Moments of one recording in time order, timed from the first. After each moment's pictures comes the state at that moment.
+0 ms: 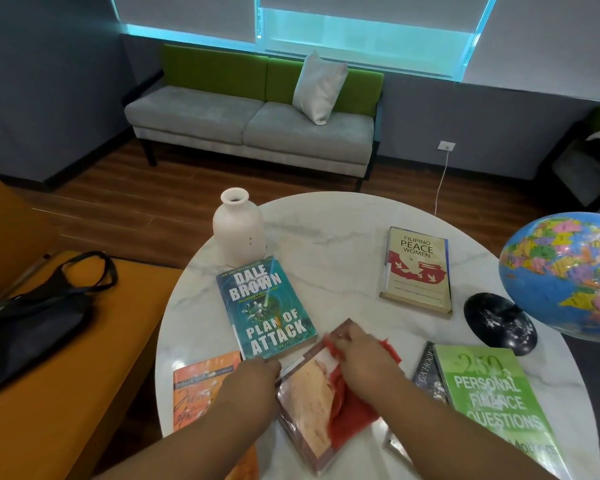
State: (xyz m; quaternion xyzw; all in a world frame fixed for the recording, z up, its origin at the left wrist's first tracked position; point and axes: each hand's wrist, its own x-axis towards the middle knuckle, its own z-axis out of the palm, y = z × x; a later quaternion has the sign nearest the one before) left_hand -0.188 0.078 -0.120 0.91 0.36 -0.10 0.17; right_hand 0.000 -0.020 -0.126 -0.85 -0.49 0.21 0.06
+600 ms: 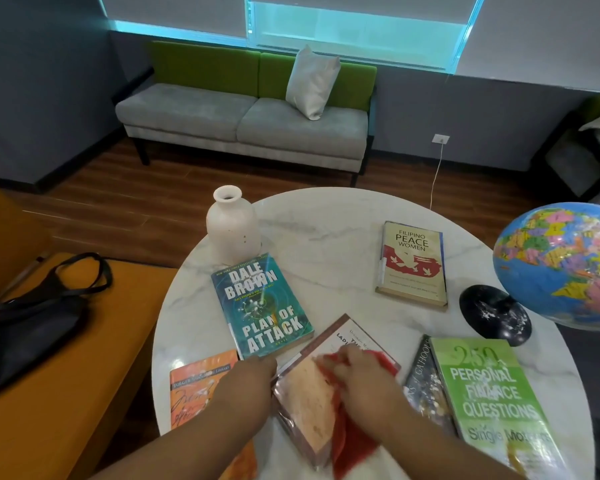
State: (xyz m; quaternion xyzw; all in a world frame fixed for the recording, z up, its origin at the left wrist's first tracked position) left_hand -0.188 0.081 -0.118 0.90 0.36 -0.11 0.20; right_hand -0.028 -0.060 -0.126 -0.84 -0.48 0.23 0.12
